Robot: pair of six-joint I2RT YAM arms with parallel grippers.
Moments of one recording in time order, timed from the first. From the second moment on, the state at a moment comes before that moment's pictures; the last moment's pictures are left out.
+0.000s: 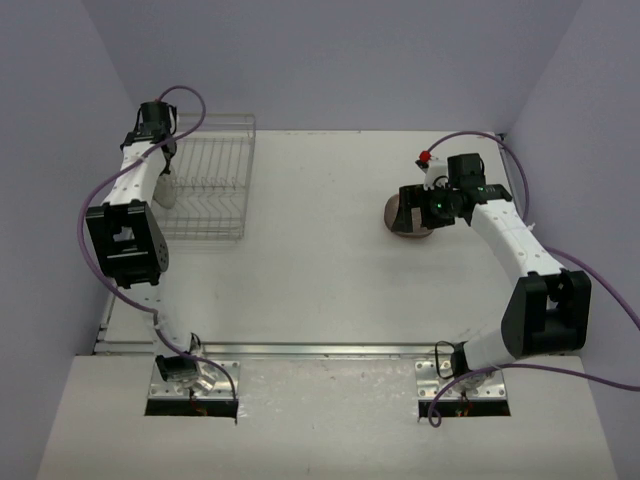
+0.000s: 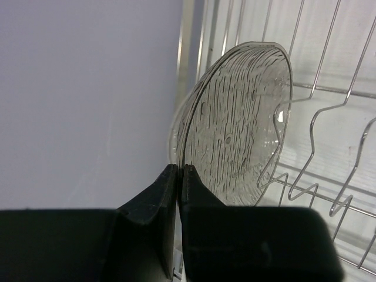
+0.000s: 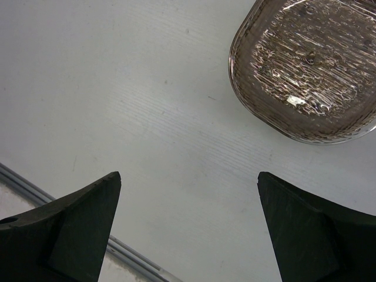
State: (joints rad) left arm 0.18 1.96 1.76 -0.67 -0.48 0.35; right arm 0.08 1.47 1.11 -0.62 -0.42 -0.05
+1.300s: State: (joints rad) left arm -0.24 1.42 1.50 -0.62 0.39 -0.28; right arm 0.39 1.62 1.36 -0.22 -0.59 0.58
